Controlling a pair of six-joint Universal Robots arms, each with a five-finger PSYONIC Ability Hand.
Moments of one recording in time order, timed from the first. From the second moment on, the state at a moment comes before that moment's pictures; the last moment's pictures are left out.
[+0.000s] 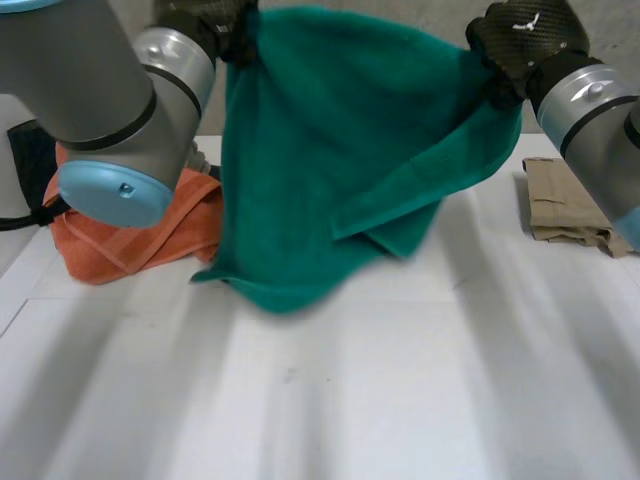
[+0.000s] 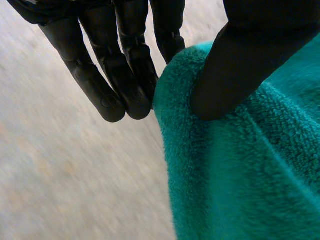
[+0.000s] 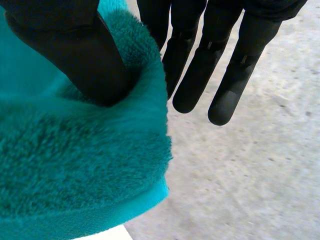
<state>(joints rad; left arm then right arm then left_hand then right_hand) 4.15 -2.14 -0.68 3.11 -1.67 3.38 1.90 -1.16 1.01 -0.02 1.39 2.65 1.18 1.20 1.19 1.19 0.98 1.12 1.17 1.18 1.20 0.99</state>
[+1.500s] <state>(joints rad) 4.44 -2.32 -1.09 3.01 -1.28 3.95 1.77 -1.04 1.33 0.37 1.30 2.46 0.33 0.32 0.32 0.31 0.13 0.36 0.39 0.36 0.34 0.20</state>
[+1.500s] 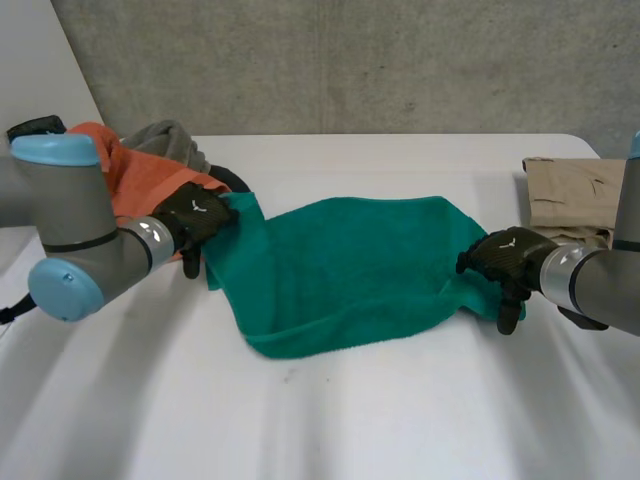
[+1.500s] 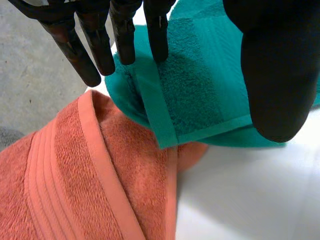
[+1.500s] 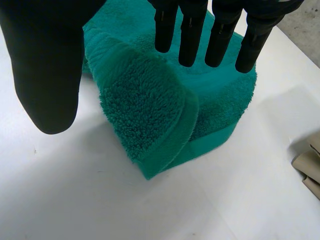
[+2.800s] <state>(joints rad) 4.44 -1.81 -1.39 2.74 -1.56 3.74 1.72 -1.06 1.26 0.40 1.36 2.57 1.15 1.20 1.19 1.19 0.99 1.14 1.18 1.18 1.19 1.00</state>
